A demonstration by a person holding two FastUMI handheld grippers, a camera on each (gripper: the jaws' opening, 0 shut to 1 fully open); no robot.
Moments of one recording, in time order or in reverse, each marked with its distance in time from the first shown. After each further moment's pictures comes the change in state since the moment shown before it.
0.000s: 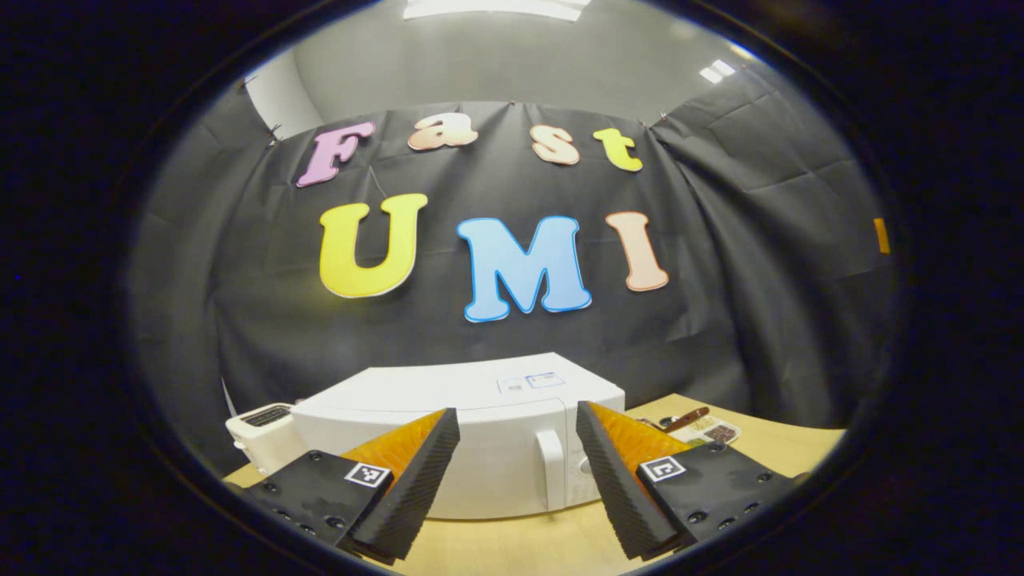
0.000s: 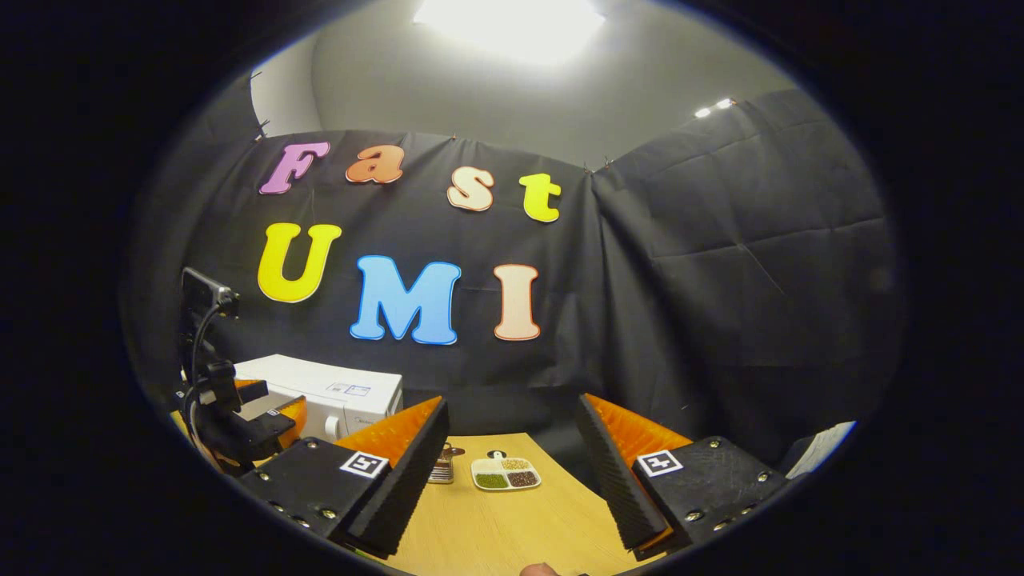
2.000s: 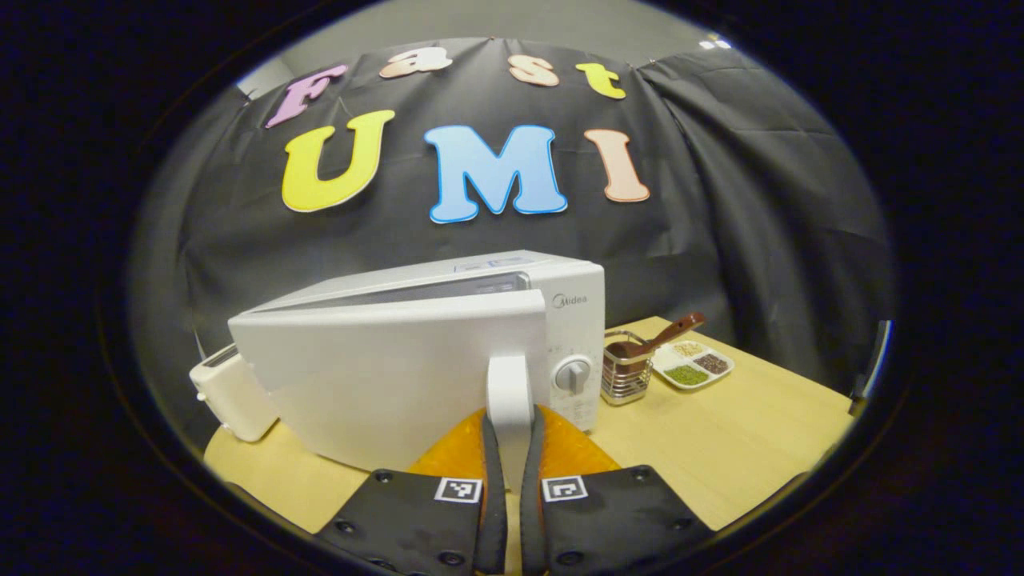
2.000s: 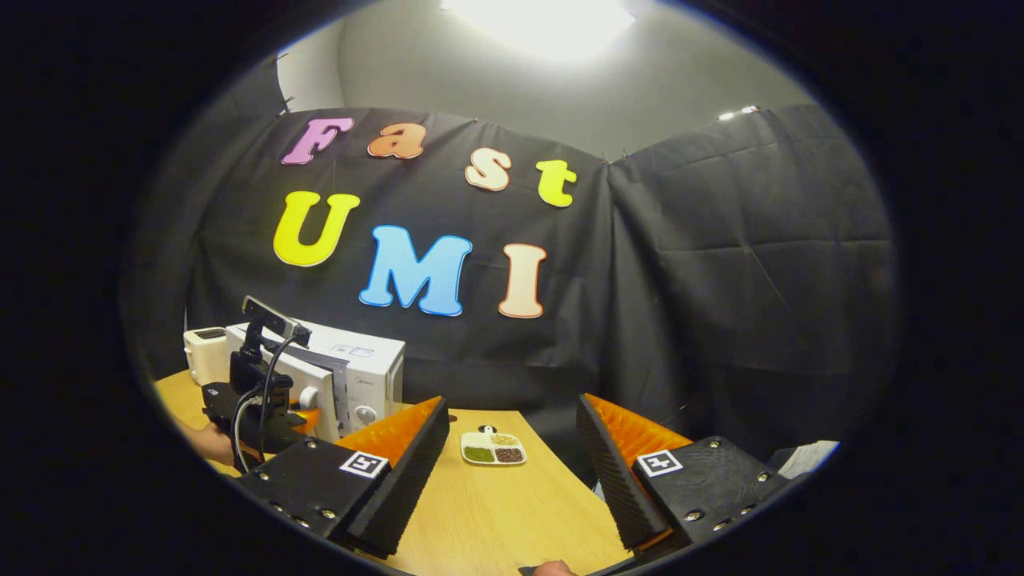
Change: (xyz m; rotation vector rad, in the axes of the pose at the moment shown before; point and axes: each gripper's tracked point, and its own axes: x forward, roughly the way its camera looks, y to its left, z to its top) left arm -0.009 -0.029 -0.115 -0.007 0.281 -0.072; right arm -0.037 -0.010 -0.022 -0.075 0.070 0.063
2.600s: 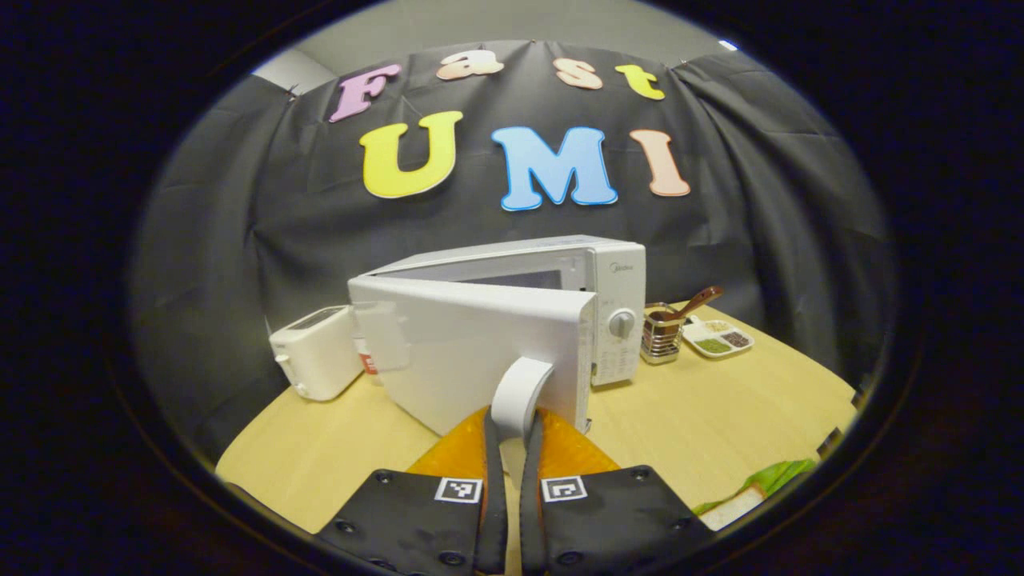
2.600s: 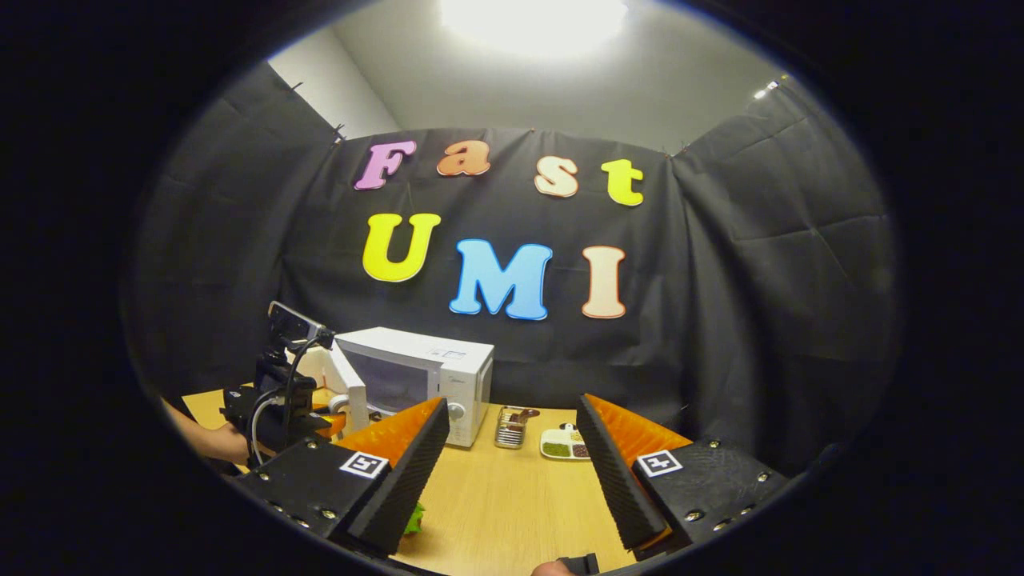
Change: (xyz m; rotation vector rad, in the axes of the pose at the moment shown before) left arm -0.132 0.066 -0.037 -0.045 0.057 0.203; right arm -0.043 0.042 -0.005 0.041 -0.012 0.334
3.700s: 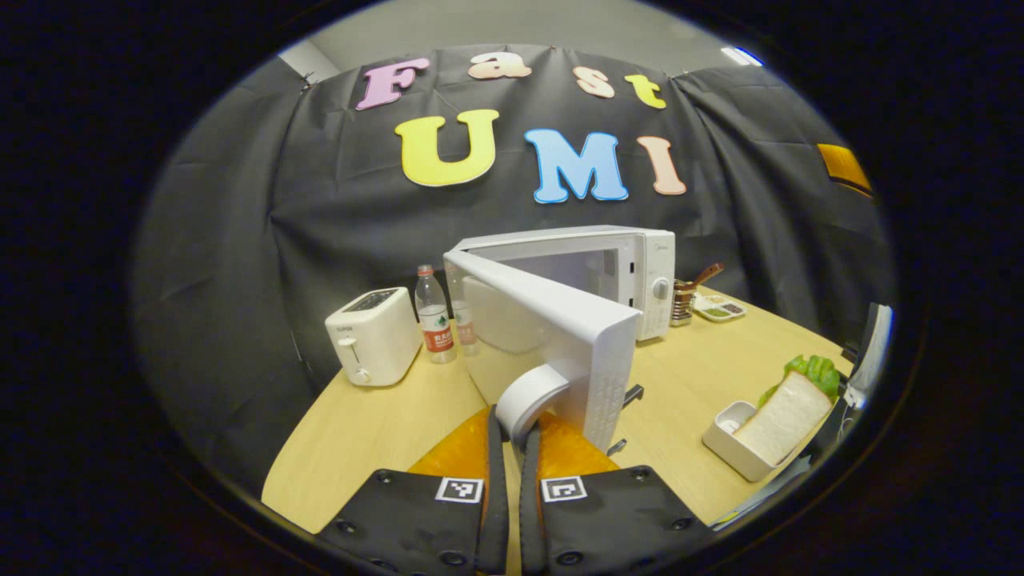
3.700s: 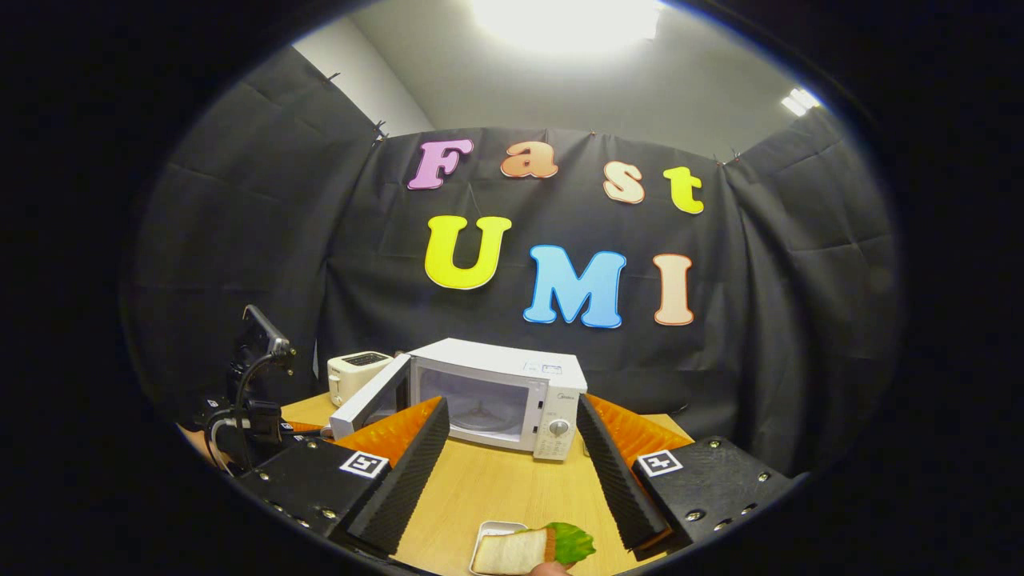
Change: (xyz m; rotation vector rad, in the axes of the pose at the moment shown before) left arm -0.075 0.165 -0.041 0.036 0.015 -0.112; right arm 0.031 0.199 0.027 0.001 -0.012 0.070
